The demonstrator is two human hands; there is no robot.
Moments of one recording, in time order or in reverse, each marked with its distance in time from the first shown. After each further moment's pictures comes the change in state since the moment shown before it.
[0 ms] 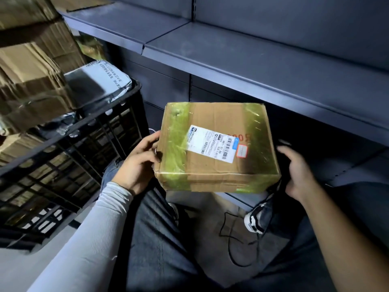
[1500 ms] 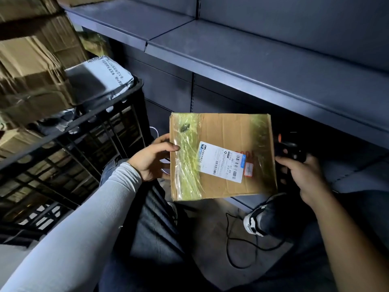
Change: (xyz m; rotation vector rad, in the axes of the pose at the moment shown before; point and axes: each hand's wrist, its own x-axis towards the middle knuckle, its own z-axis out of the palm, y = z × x) left_hand 0.033 -0.002 0.005 0.187 0.001 -0.348; right_hand 0.015 0.004 -0.019 -0.241 0.149 -0.257
